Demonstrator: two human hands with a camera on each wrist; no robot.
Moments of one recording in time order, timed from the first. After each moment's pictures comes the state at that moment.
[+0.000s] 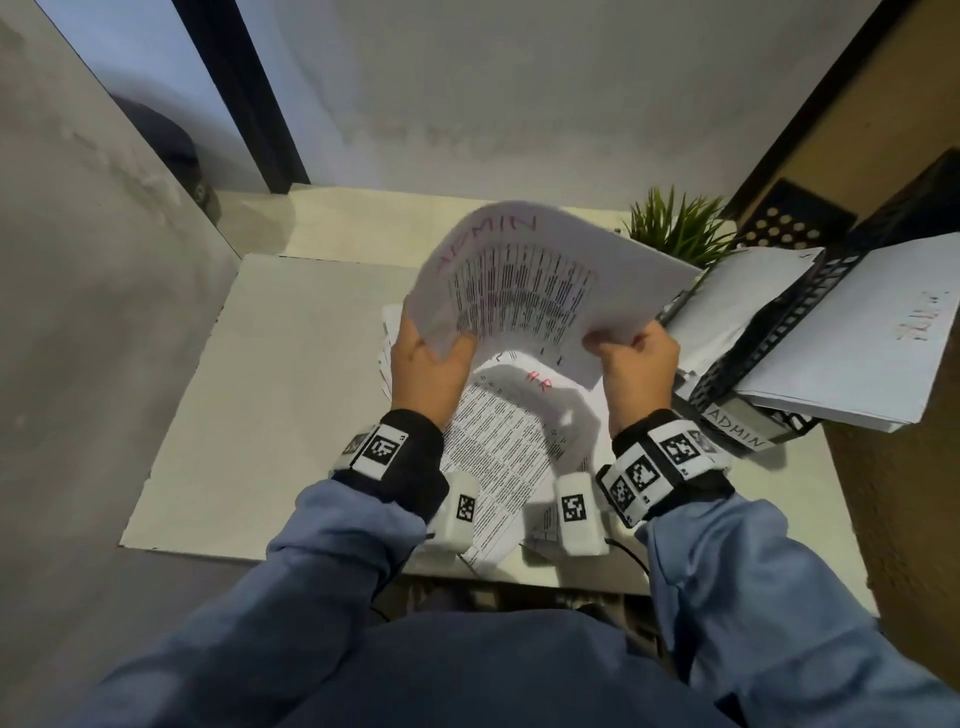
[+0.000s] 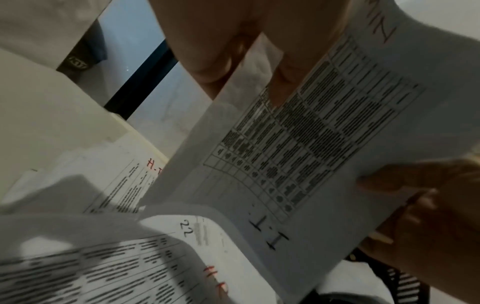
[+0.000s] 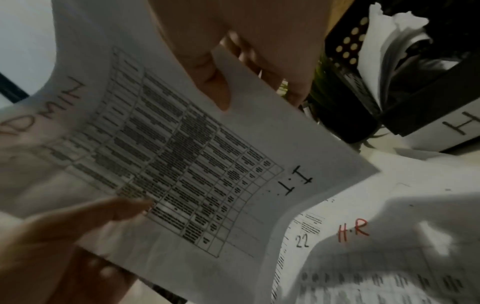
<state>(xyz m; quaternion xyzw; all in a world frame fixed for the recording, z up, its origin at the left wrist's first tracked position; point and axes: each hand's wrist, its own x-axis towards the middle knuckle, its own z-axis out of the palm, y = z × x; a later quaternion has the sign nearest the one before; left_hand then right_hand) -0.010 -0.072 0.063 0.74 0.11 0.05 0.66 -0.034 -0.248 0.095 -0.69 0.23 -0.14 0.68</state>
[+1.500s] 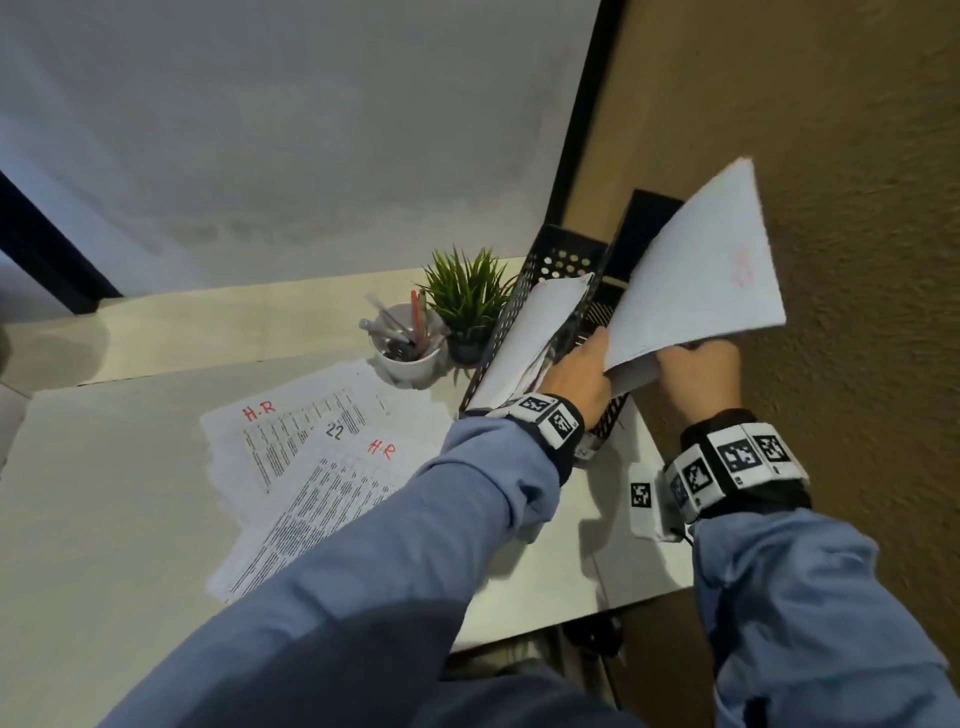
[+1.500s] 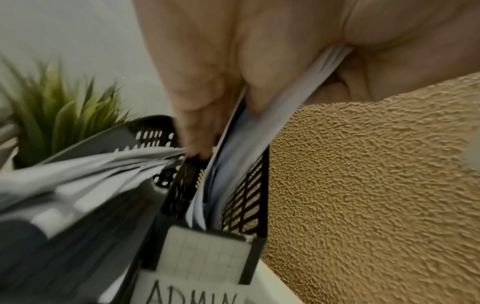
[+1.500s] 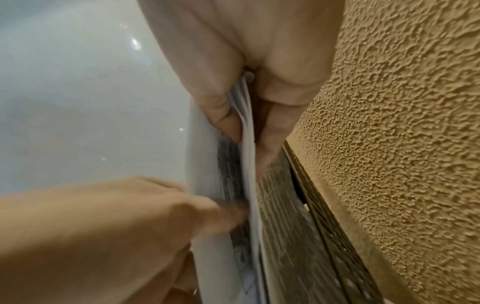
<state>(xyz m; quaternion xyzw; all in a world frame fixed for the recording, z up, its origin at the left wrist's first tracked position) -0.033 -0.376 0.126 0.86 -0.33 -0.18 0.34 -0.095 -0.470 0.161 -0.79 0.41 -0.17 0.42</state>
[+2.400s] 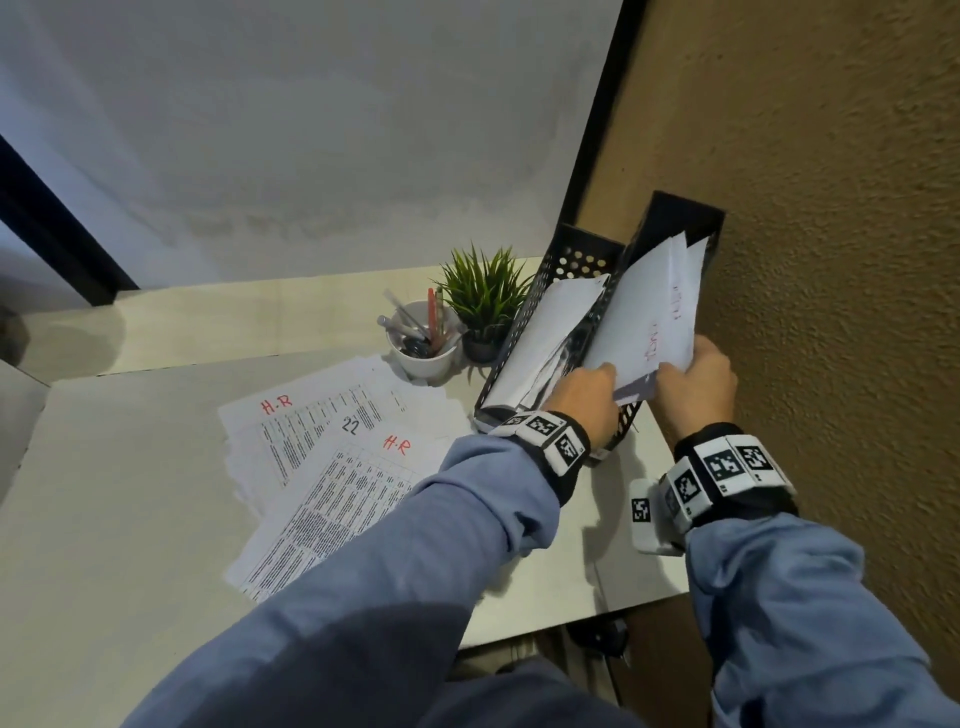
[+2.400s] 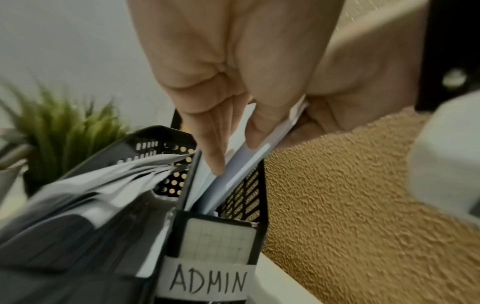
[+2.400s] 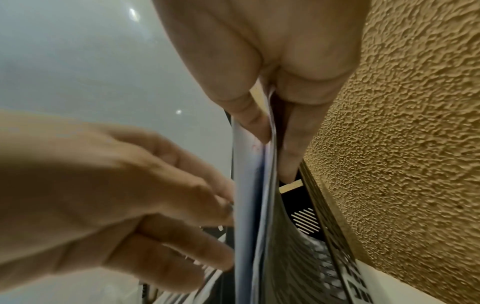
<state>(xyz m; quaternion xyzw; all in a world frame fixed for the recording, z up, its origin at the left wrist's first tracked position) -0.038 -0.357 0.110 0.88 -0.36 -0.17 0.26 -0.092 -0.454 0.143 -0.81 0.41 -0.18 0.38</state>
